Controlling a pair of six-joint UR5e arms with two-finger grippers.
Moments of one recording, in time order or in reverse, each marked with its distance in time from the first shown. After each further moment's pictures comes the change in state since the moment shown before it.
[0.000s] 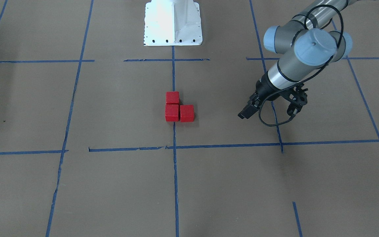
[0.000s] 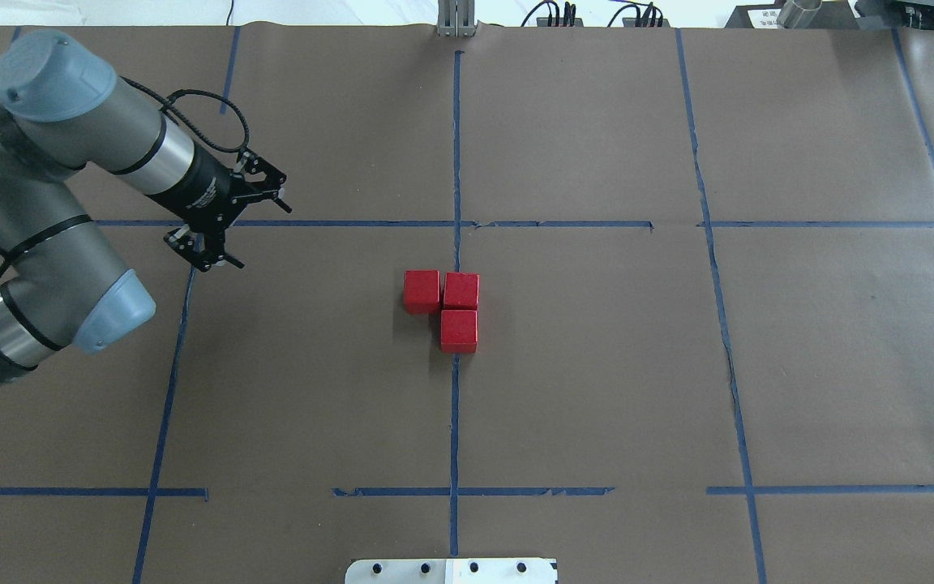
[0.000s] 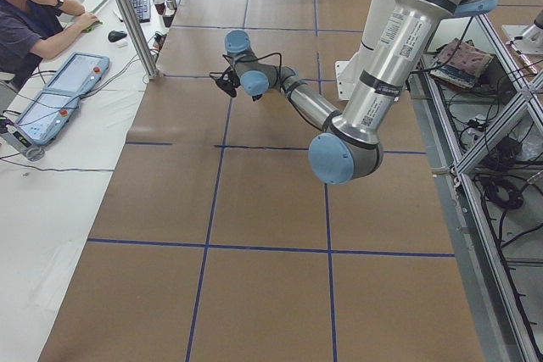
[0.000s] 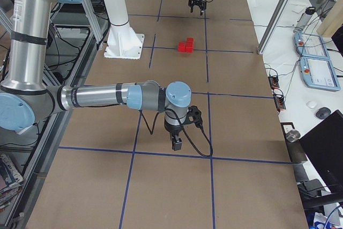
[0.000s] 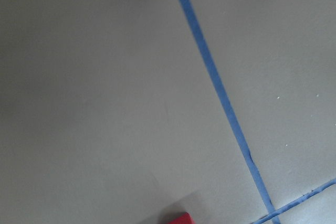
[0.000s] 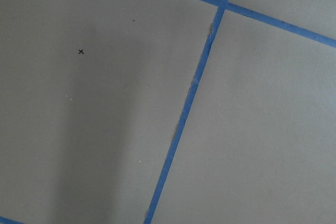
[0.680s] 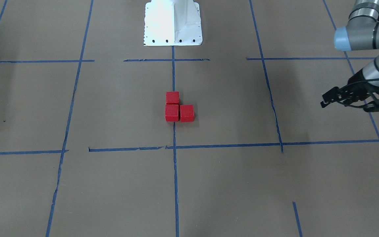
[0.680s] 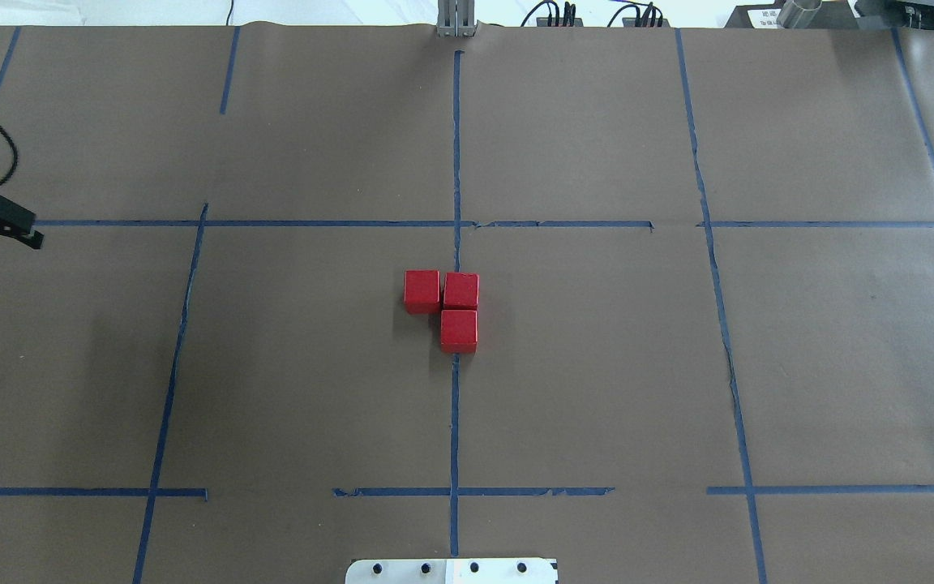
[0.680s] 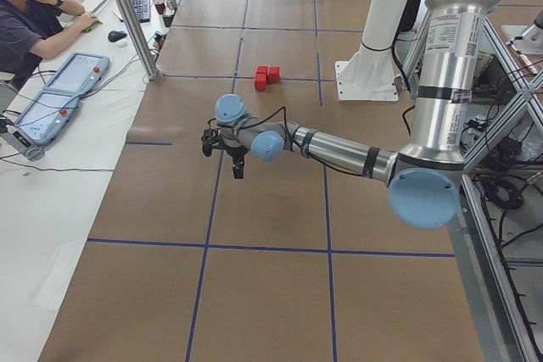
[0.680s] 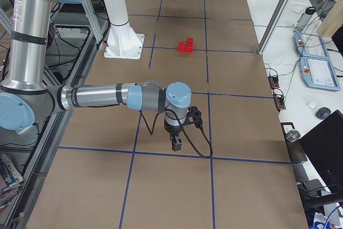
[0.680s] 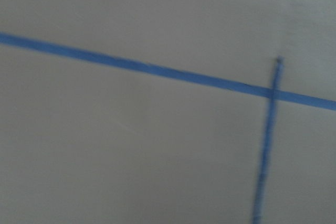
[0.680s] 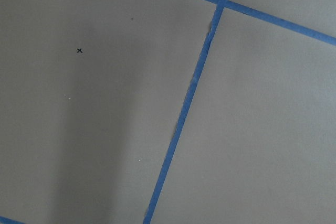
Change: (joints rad) left arm -0.339 0.327 -0.007 0.109 -0.067 1.225; right arm 0.000 0.000 -0.004 0.000 0.000 0.000
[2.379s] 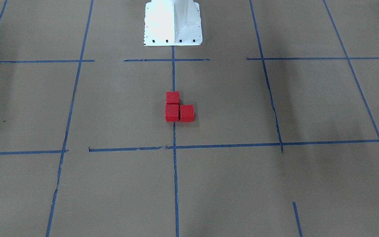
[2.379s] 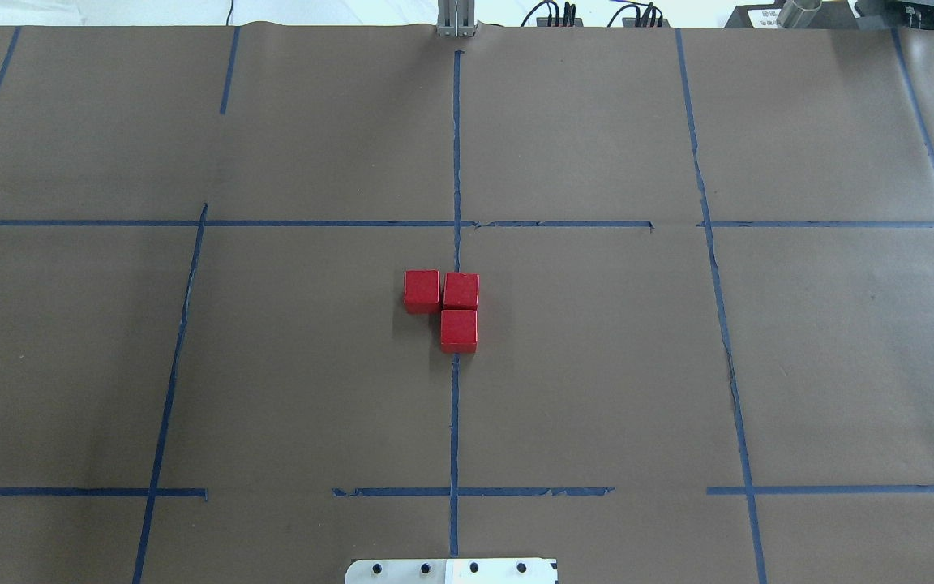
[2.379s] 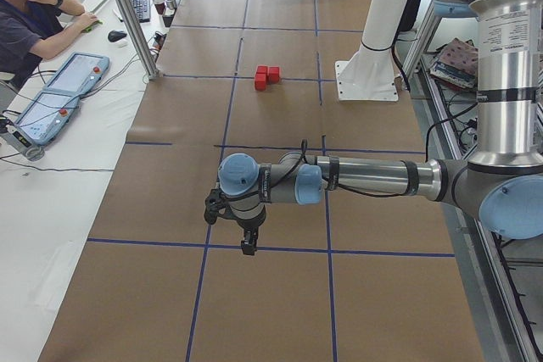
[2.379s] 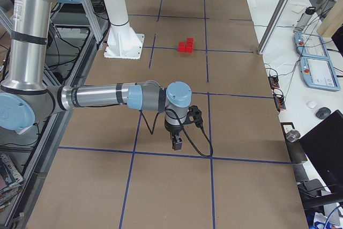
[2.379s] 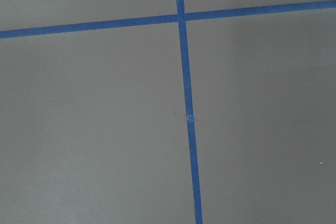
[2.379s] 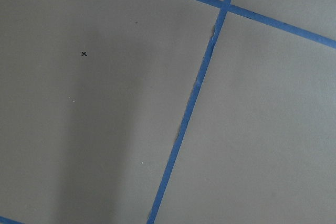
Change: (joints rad) left arm -0.336 0.161 -0.018 0.306 -0.035 0.626; right arm 0.000 0.003 0.002 0.000 0.009 0.000
